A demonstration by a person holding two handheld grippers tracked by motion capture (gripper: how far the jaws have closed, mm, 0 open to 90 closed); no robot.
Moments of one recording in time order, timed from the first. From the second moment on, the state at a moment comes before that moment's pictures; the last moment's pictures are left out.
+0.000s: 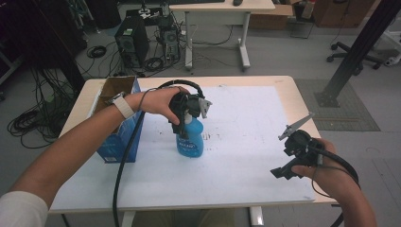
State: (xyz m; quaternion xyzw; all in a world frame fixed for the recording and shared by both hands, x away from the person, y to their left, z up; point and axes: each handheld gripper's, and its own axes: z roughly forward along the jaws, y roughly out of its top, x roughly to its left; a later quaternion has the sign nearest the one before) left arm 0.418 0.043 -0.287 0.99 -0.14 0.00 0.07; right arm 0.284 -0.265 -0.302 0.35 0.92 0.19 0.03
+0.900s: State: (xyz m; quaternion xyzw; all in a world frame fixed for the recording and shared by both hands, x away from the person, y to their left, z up) left arm 0.416 0.043 -0.284 0.99 -0.14 0.01 0.07; right arm 0.282 -0.267 -0.304 0.35 0.92 0.19 0.03
